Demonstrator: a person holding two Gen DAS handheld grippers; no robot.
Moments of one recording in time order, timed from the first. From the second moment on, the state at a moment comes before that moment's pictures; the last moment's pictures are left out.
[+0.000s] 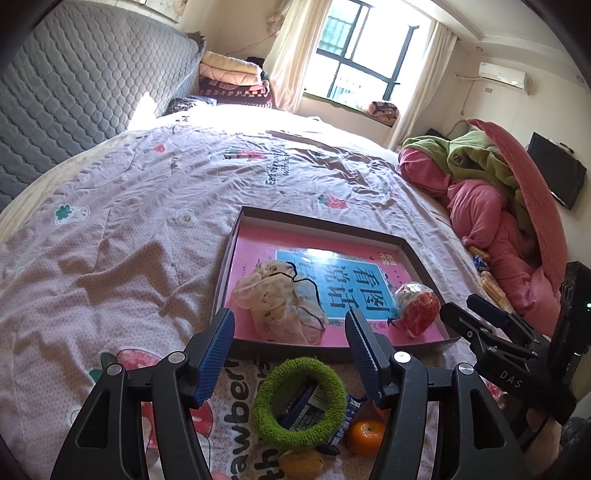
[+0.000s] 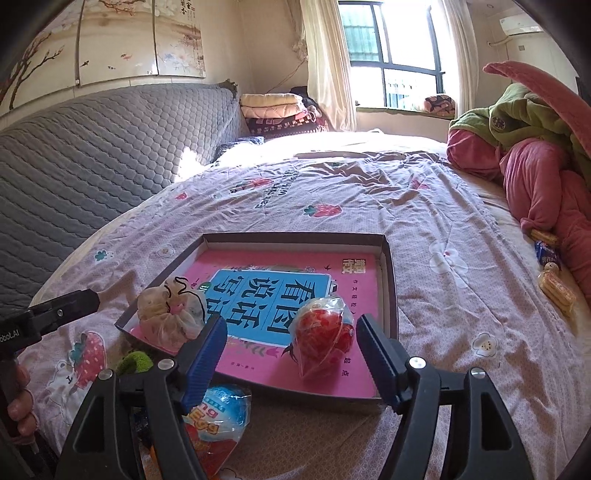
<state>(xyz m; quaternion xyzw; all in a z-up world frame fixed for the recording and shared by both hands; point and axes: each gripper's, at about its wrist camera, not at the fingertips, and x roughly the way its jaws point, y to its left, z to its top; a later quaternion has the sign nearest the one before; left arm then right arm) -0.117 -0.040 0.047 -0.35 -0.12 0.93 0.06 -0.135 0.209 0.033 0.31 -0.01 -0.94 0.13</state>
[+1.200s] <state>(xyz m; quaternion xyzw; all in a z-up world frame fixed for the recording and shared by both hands) -0.060 -0.036 0.047 -0.36 -0.09 0.93 0.06 -0.069 0.185 0.027 0.31 0.02 -0.94 0.14</state>
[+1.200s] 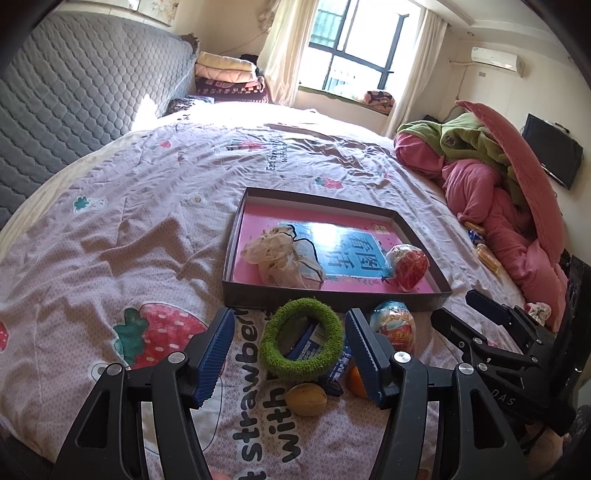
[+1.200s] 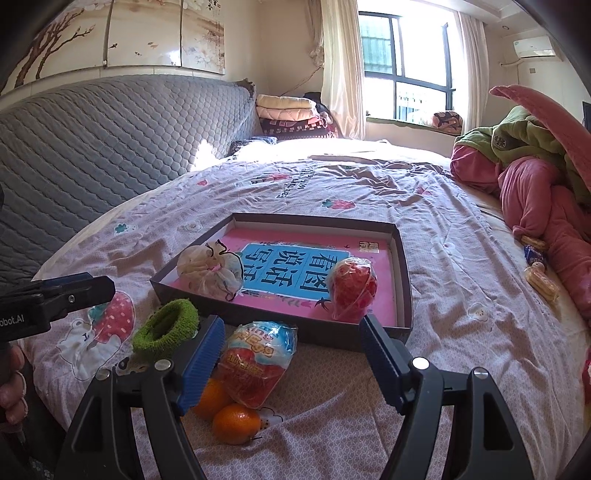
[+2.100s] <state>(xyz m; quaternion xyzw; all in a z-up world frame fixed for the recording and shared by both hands) -0.056 -0.030 0.015 -0.42 -0.08 0.90 0.06 -0.054 0.172 0.009 0.35 0.03 -0.92 0.16</state>
